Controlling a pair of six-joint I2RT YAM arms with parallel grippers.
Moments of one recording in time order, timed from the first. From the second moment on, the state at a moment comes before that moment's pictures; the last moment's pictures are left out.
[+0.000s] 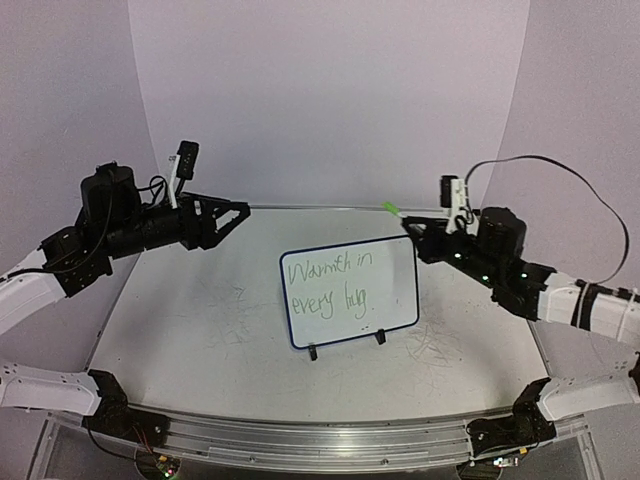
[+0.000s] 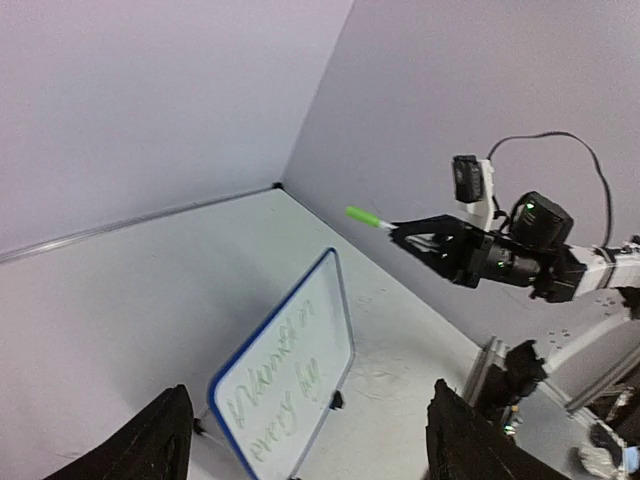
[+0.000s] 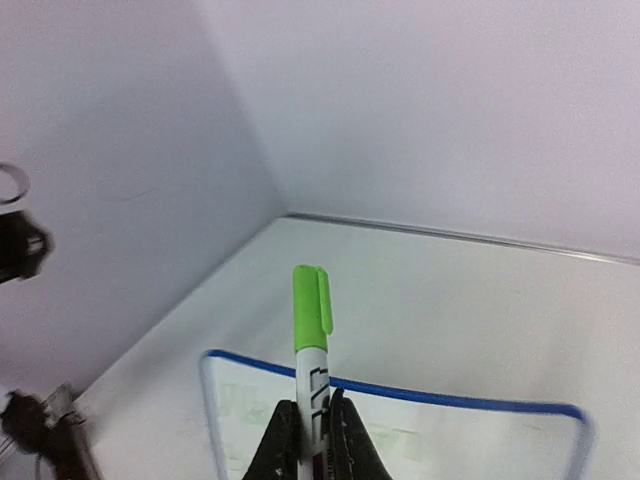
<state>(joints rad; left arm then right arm) -0.75 0.97 0.99 -0.13 0.27 -0.34 0.71 1.20 0.78 0.34 -0.04 0.34</state>
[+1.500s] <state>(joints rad) -0.75 0.93 1.17 -0.28 -0.19 -0.16 0.21 0.75 0.76 -0.30 0.13 0.44</state>
